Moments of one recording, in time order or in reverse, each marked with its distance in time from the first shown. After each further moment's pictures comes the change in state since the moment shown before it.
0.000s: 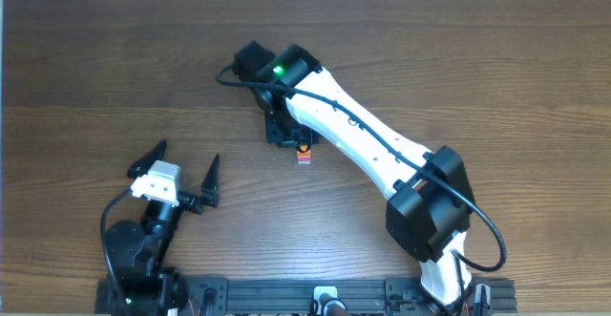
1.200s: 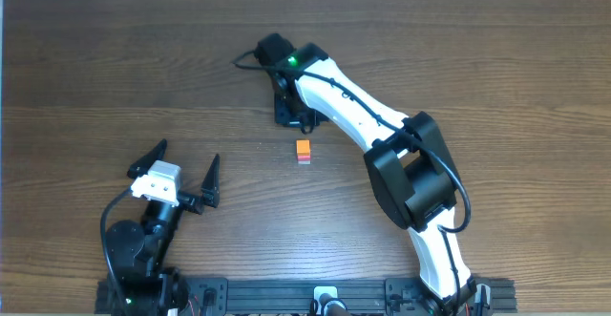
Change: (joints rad) left arm 0.000 0.000 0.000 0.000 0.000 0.000; right arm -0.120 0.156 -0.048 0.303 -0.025 -0.086
